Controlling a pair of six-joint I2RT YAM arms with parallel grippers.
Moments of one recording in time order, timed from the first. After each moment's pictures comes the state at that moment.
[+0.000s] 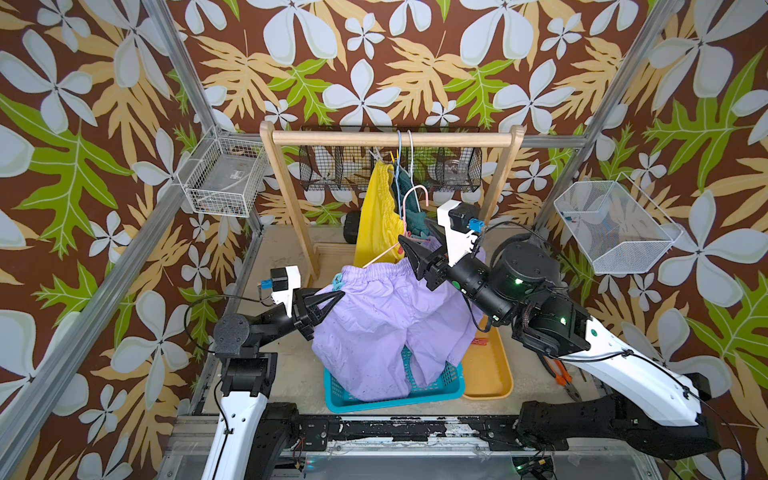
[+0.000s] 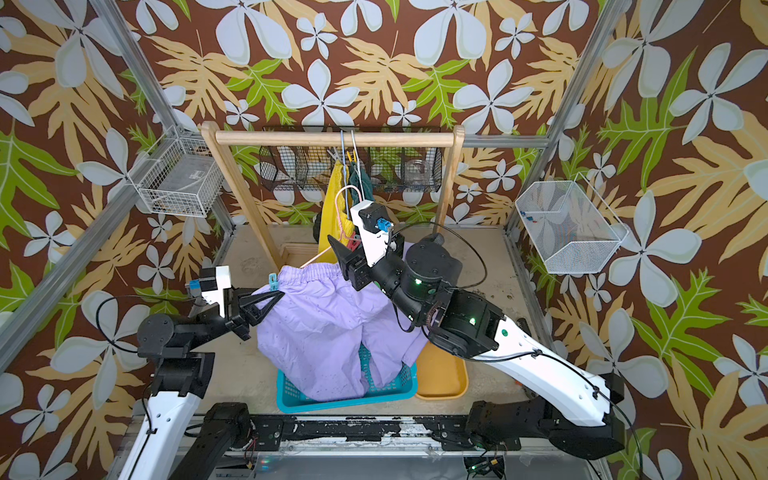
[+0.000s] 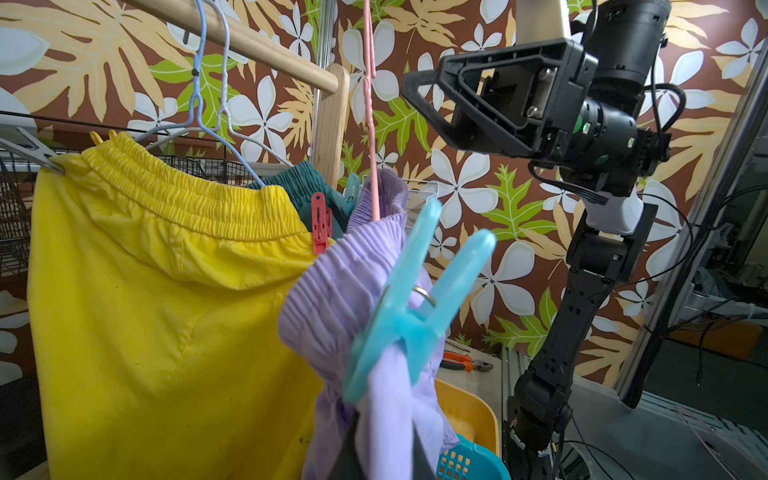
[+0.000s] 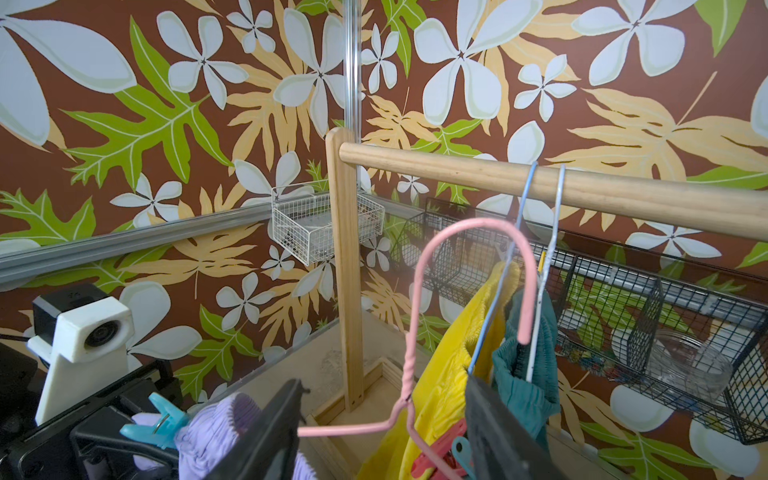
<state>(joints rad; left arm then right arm) 0.00 0.62 0.65 0.39 1.07 -0.52 1.07 1.26 1.62 -0.27 0.37 -0.07</state>
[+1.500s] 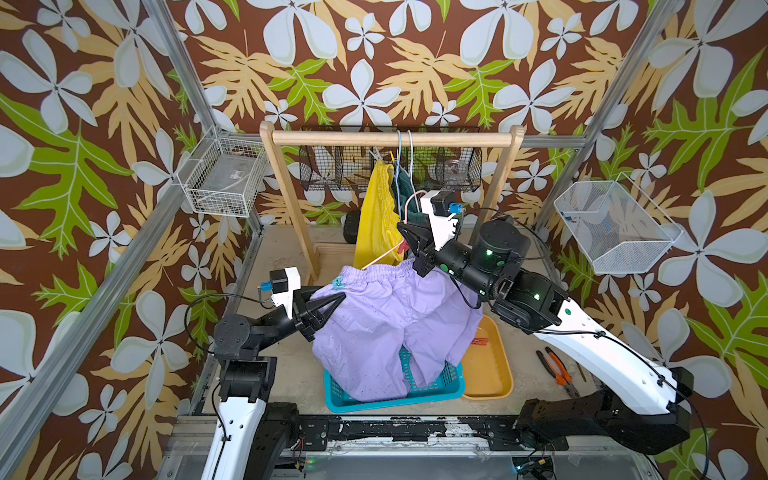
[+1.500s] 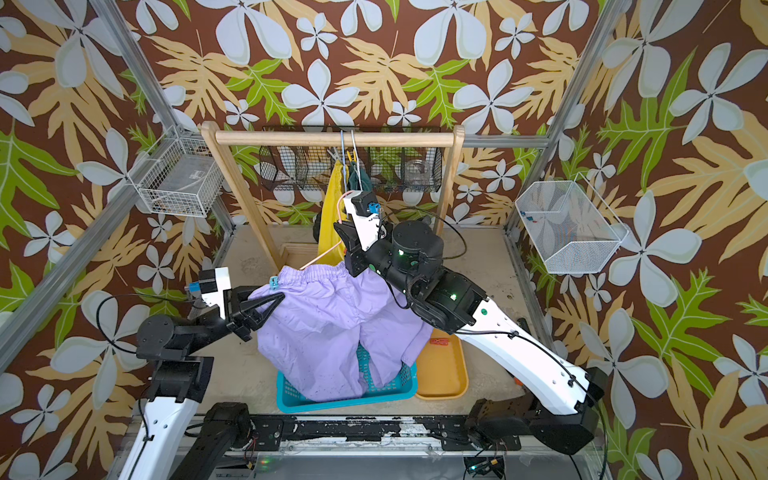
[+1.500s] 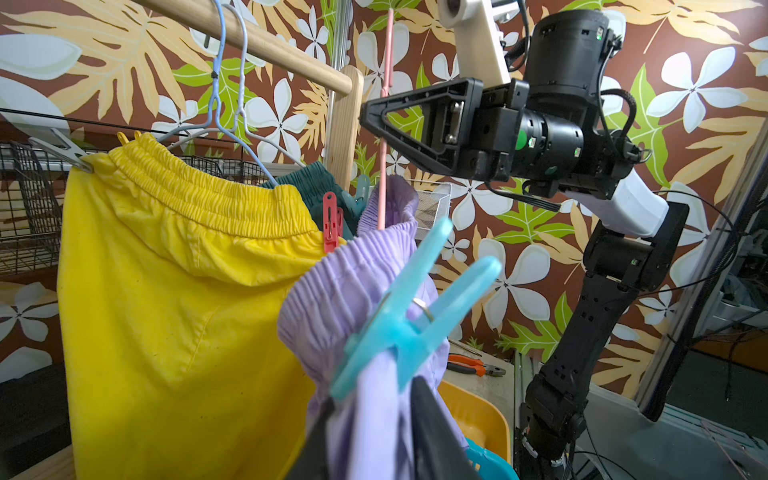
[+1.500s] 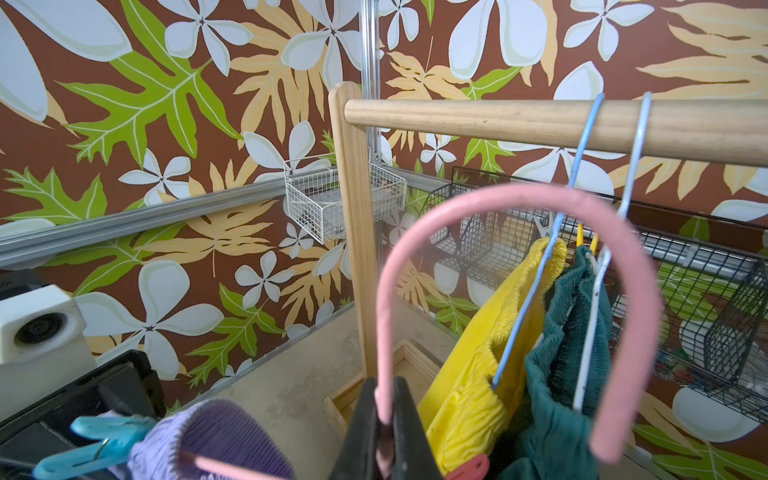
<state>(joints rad) -0.02 0.59 0.65 0.33 1.01 -0.49 0.91 1.34 1.61 -0.26 0.11 0.00</state>
